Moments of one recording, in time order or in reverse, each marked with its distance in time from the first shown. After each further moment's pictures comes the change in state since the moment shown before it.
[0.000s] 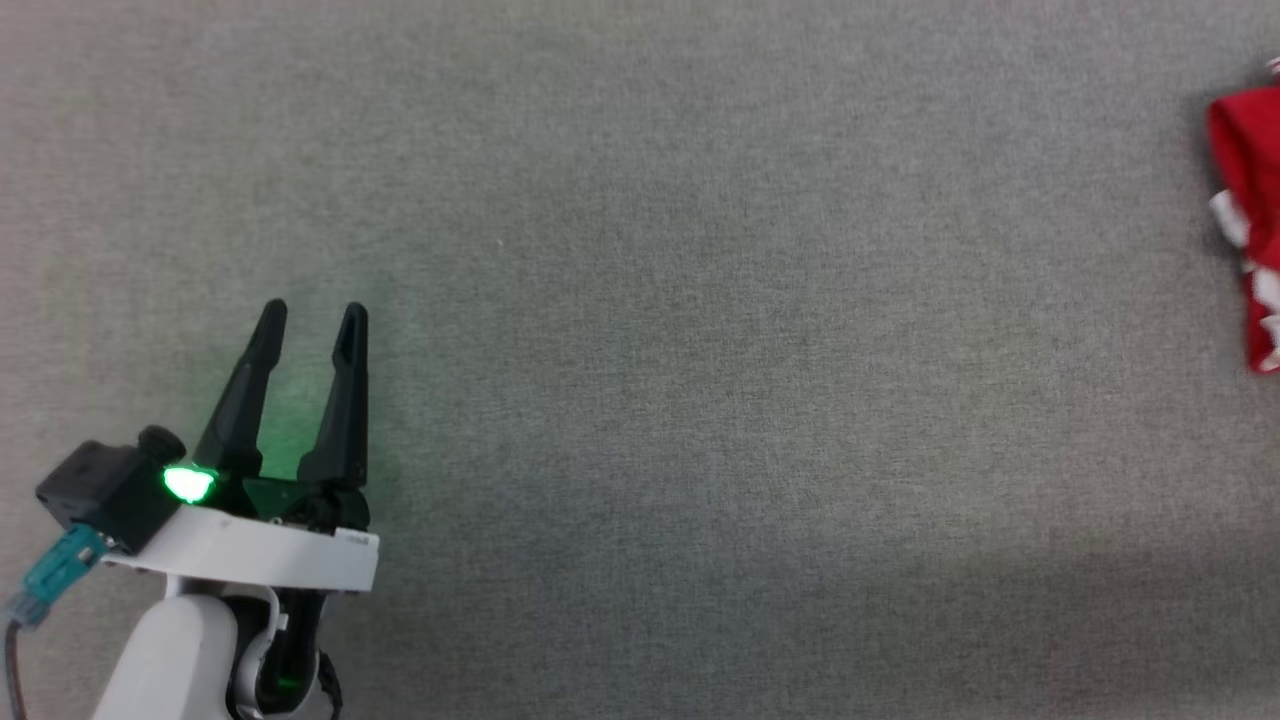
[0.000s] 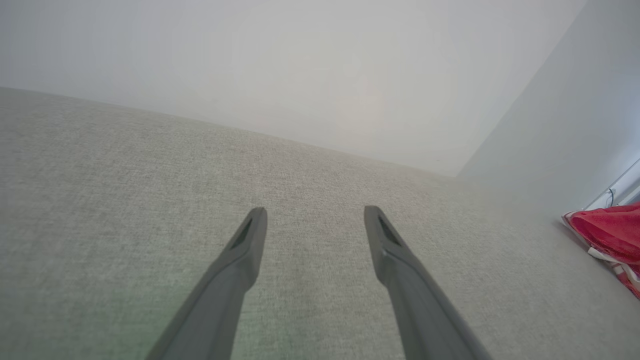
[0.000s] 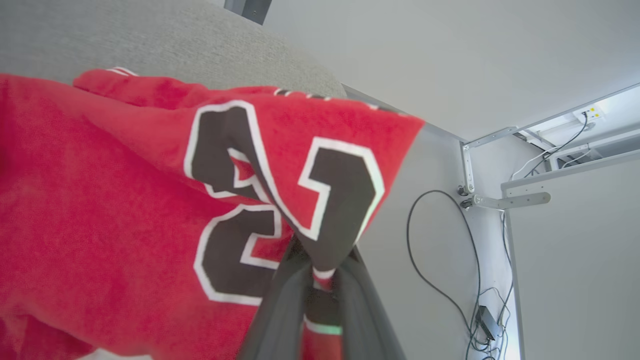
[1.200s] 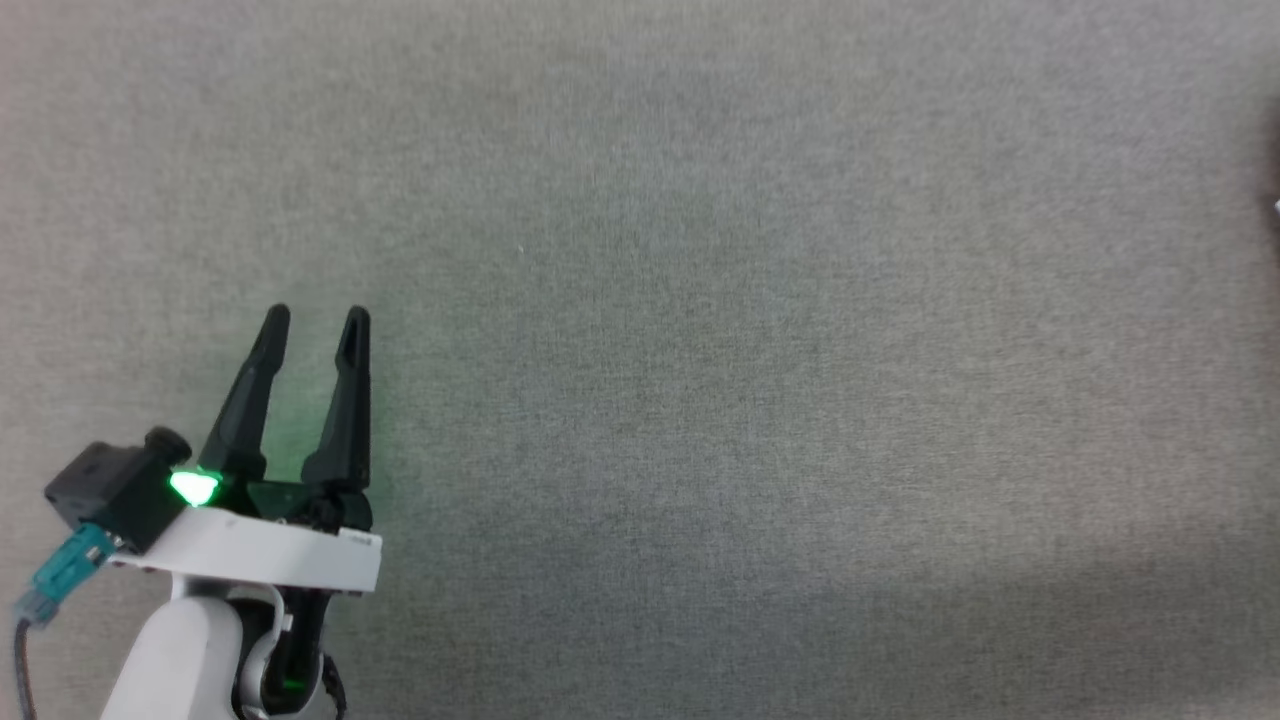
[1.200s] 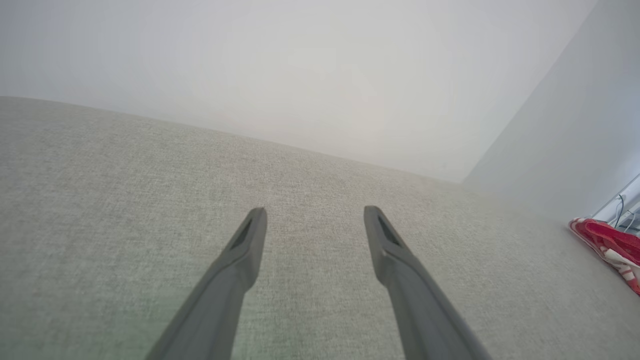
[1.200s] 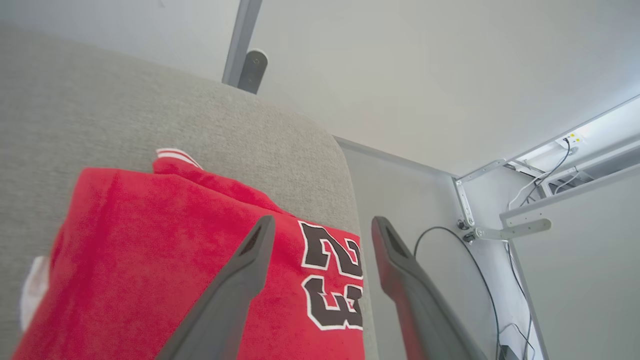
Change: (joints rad) left arm -0.008 -0.010 0.001 0.020 0.004 0.000 0.000; right arm -0.118 0.135 -0.043 0.233 -0.166 0.000 -0.236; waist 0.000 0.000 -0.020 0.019
